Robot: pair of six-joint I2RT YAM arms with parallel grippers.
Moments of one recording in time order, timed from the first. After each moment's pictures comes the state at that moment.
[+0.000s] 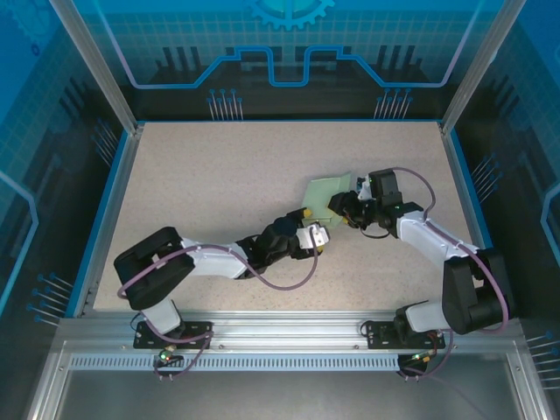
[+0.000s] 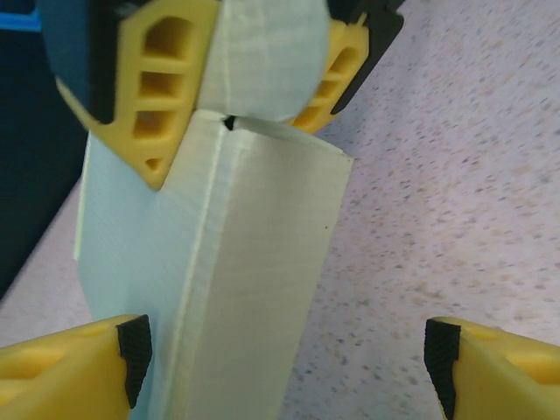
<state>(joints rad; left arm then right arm) -0.94 1.70 0.74 0.55 -0.18 0.57 0.24 1.38 0.79 -0.24 -0.54 0.86</state>
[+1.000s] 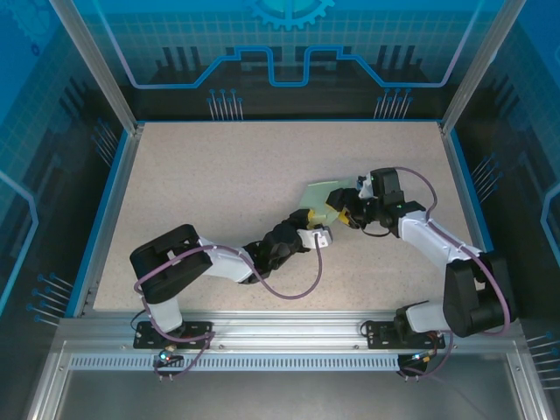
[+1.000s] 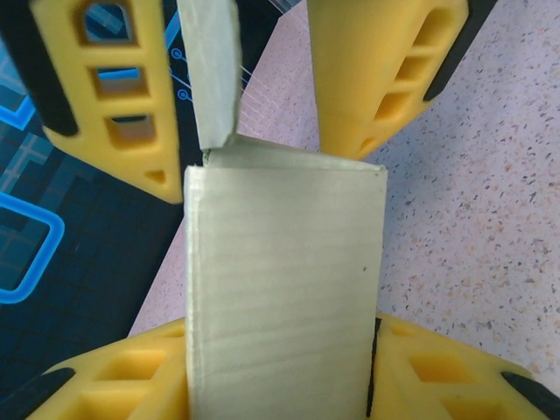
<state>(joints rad) -0.96 1.79 0.71 0.82 -0.36 0.77 0.23 1.36 0.80 -0.25 -0.58 0.91</state>
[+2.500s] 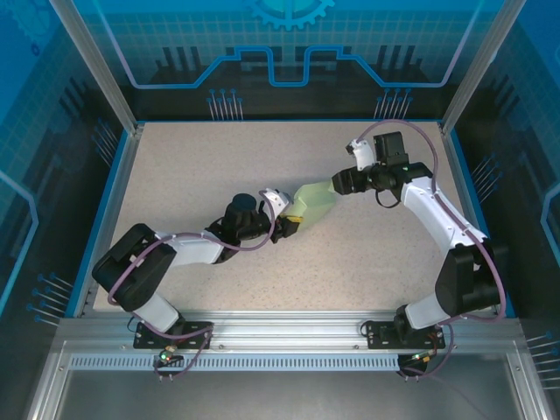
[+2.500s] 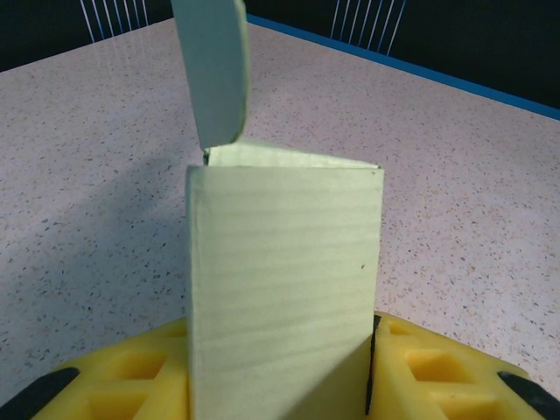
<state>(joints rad) -0.61 1.60 0.64 0.64 0.38 0.02 0.20 1.49 1.22 -0.60 -0.34 -0.07</state>
